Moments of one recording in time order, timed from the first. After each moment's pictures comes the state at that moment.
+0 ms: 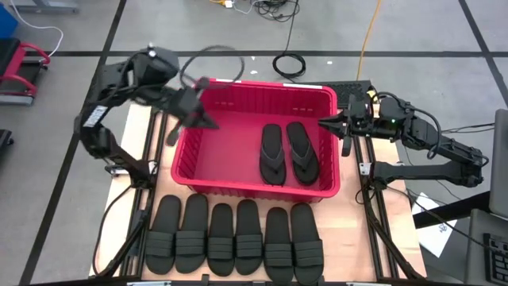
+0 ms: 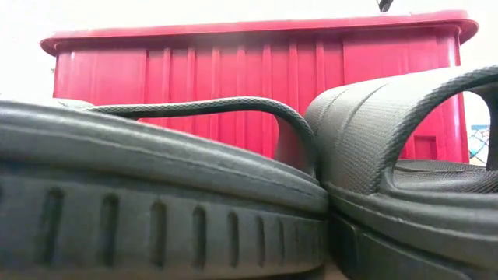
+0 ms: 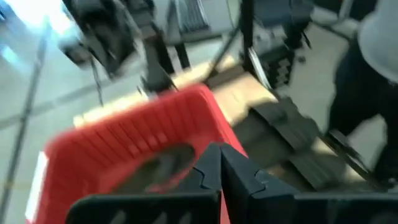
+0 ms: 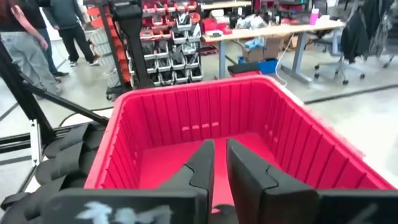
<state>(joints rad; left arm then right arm) 0.29 1.55 2.29 -1.33 0.54 0.52 -0.30 0.75 1.02 -0.45 -0.08 0.06</state>
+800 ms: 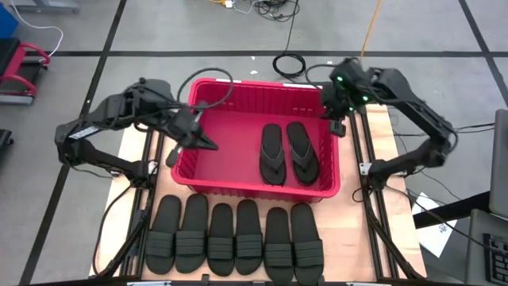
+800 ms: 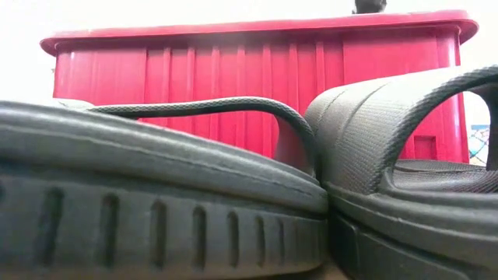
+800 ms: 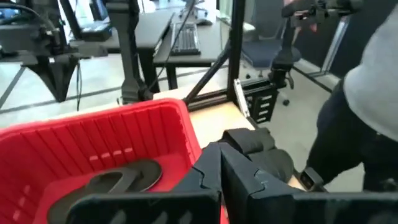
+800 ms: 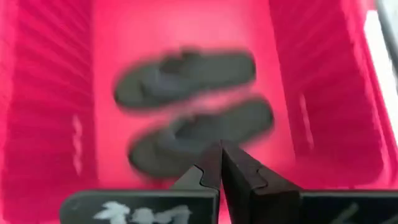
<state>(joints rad) 0.17 1.20 1.62 -0.79 0.52 0.21 -0.60 1.37 1.72 -1.45 -0.18 -0.36</state>
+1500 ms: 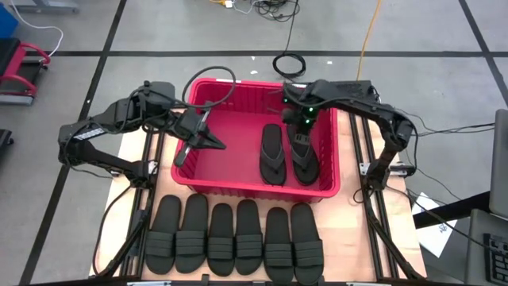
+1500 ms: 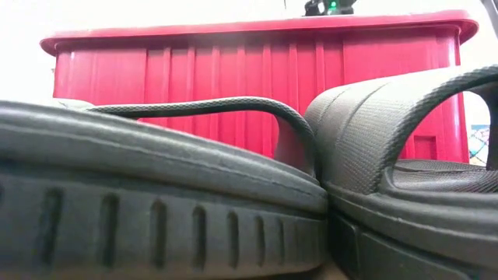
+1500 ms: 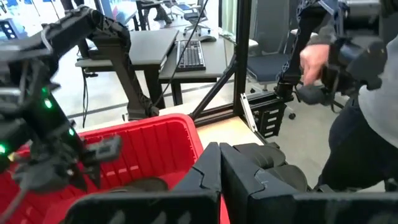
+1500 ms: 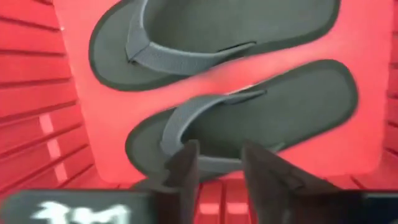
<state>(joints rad) 0.17 1.20 1.53 -0.62 0.53 0.20 -0.49 1.75 1.62 -1.36 -0.19 -0.26</state>
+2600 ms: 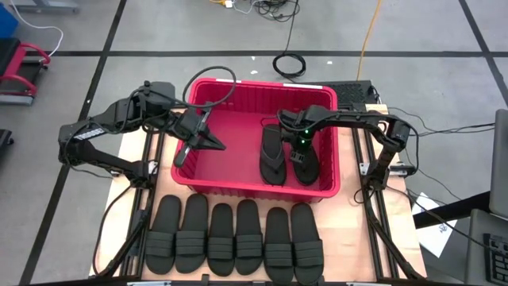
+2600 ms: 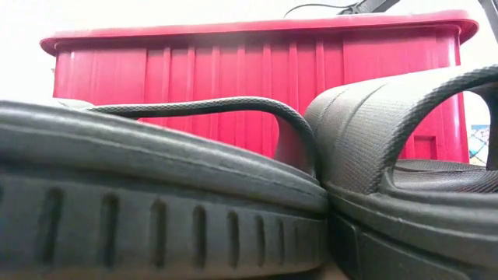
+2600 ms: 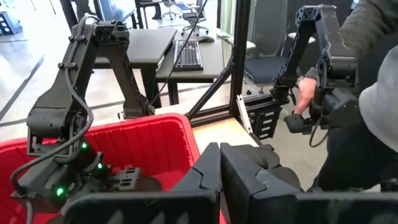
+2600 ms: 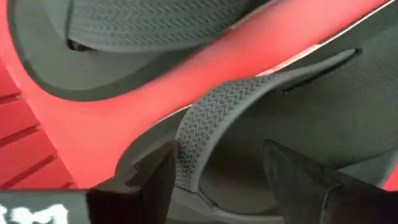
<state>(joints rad) 0.17 1.20 1.53 -0.62 0.54 0.17 -0.44 1.77 1.23 -1.03 -0.20 -0.01</state>
